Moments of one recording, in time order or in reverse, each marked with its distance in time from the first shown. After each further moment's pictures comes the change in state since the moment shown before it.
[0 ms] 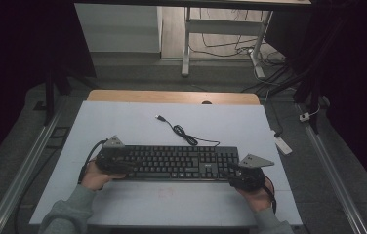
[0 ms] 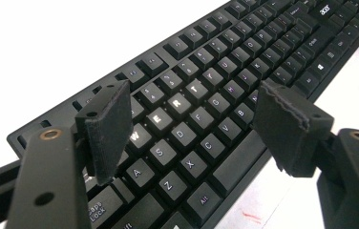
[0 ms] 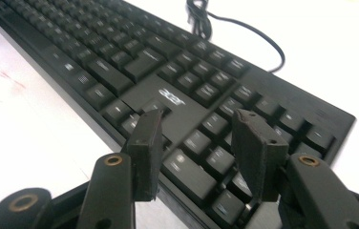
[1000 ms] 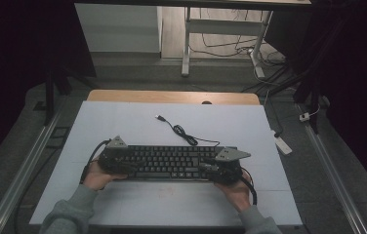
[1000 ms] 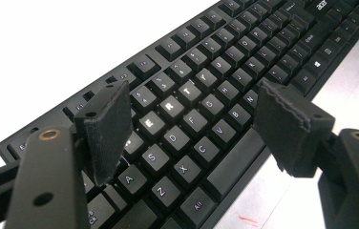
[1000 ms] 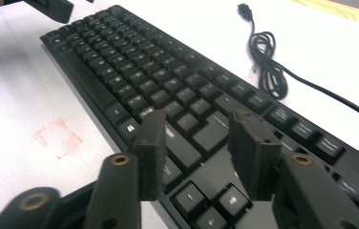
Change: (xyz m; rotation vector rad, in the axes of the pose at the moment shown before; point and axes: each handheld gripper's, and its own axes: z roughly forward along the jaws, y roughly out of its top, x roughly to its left) left arm -0.005 0.003 0.004 0.018 -0.002 0.029; right arm 0.036 0.040 0.039 -0.038 0.141 -0.052
